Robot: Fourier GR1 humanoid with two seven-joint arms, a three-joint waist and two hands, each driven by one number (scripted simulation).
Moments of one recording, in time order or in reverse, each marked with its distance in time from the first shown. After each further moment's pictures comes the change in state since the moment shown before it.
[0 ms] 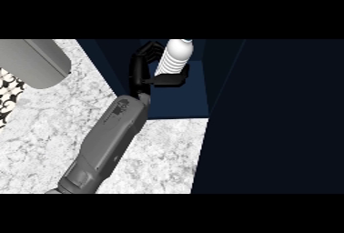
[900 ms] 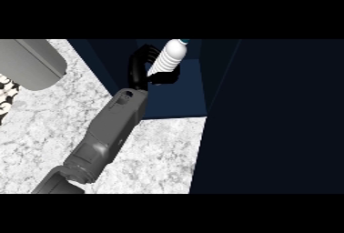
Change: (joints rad) left arm -0.192 0.000 0.093 0.475 -0.039 0.086 -0.149; right arm 0.004 -0.014 -0.015 -0.006 -0.028 -0.005 -0.029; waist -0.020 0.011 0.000
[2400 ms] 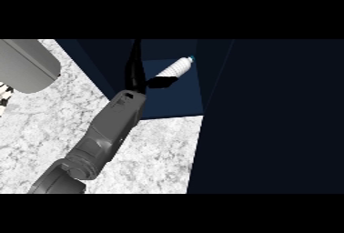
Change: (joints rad) left arm -0.067 0.000 0.018 0.202 -0.069 0.088 -0.090; right arm -0.013 -0.025 0.016 0.004 -0.030 0.005 -0.029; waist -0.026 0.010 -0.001
